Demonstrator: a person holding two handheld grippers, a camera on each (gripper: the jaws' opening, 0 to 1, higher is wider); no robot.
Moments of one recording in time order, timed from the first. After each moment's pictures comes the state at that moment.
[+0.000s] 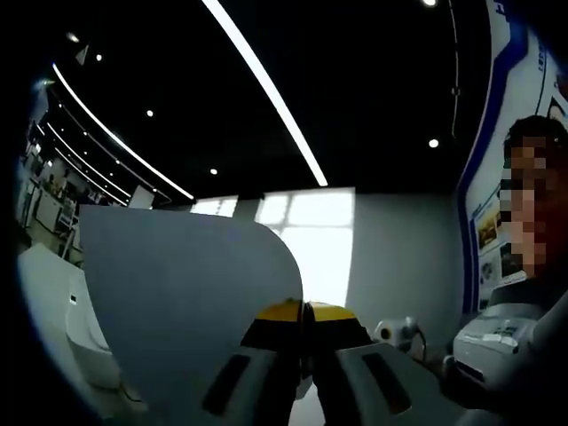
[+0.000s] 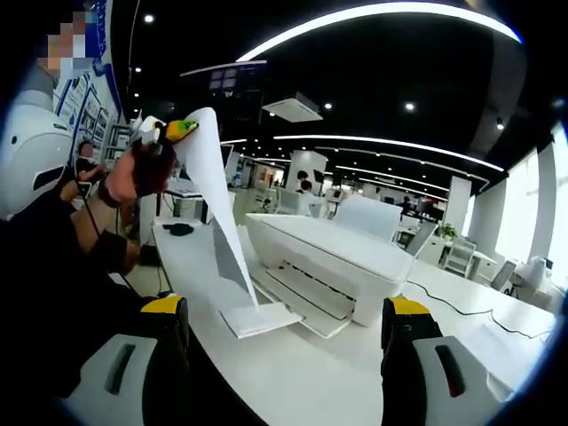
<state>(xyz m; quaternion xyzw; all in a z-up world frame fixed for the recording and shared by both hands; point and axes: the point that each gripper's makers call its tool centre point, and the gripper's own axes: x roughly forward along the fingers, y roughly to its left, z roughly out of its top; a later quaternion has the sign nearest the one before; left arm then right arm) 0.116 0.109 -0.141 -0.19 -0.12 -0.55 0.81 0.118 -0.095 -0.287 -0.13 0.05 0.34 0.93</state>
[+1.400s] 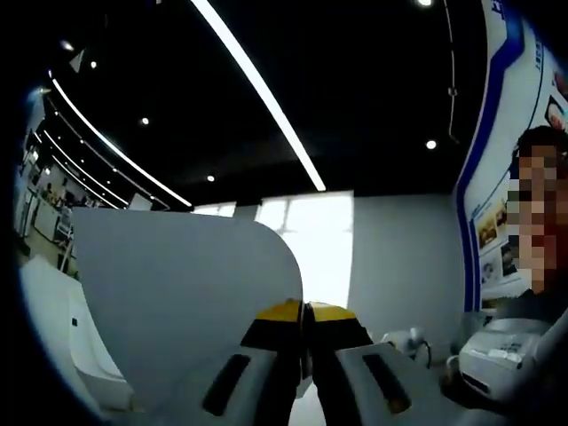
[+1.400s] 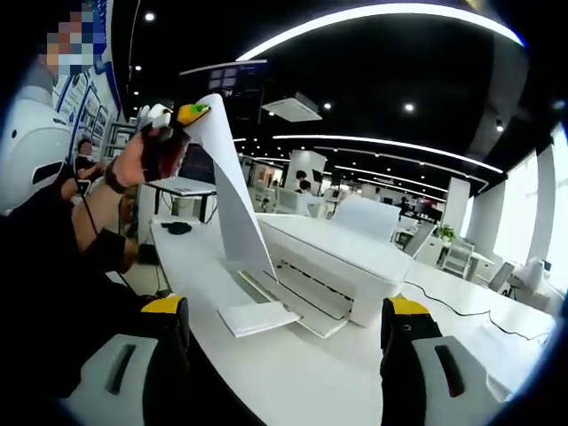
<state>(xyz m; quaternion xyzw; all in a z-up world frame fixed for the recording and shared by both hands) 0.126 0.111 -0.109 -0.18 -0.14 -0.55 0.80 0.119 -0.097 -0.287 -0.13 0.05 0.34 0.93</state>
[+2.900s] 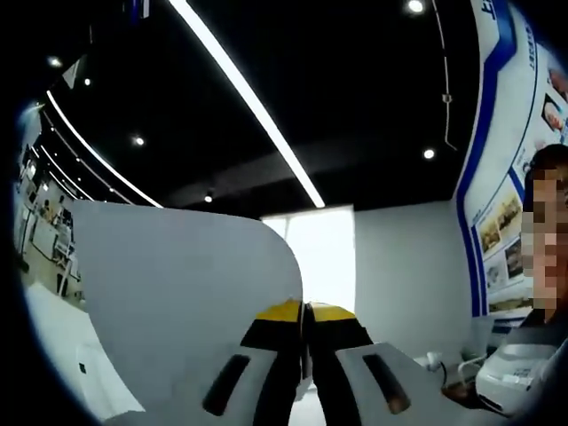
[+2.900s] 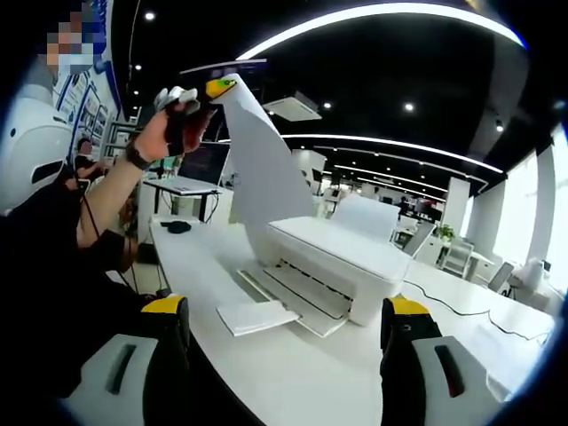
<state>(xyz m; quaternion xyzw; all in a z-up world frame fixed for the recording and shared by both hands) 0.161 0.118 -0.052 -0.19 -0.18 -0.54 0.80 0.119 -0.100 -0.287 -0.13 0.05 0.33 0.93</state>
